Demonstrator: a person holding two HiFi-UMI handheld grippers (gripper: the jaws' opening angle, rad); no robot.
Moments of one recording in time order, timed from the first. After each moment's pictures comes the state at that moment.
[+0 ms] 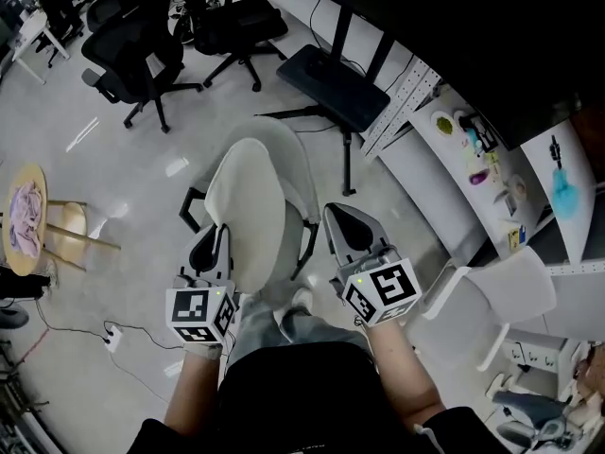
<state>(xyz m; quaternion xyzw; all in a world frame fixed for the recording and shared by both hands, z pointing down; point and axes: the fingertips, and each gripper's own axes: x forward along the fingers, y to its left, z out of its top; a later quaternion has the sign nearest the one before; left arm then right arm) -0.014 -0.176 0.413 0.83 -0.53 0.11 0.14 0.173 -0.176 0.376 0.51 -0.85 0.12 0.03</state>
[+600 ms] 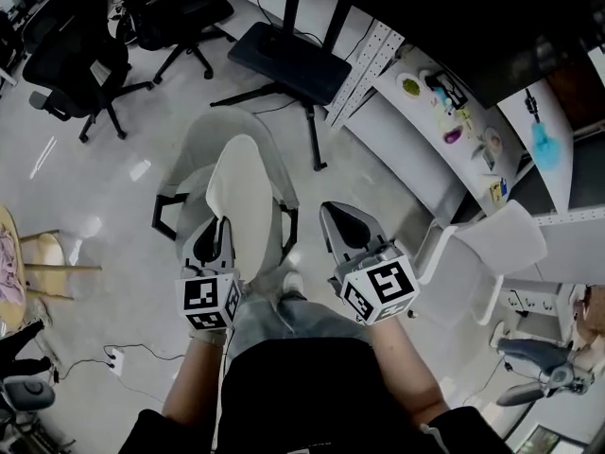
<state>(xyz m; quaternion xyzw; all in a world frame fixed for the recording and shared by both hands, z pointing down) 0.022 -0.211 0.488 0.86 -0.47 0.14 0.16 0.197 -0.168 0.415 0.58 -0.80 0.15 0.08</state>
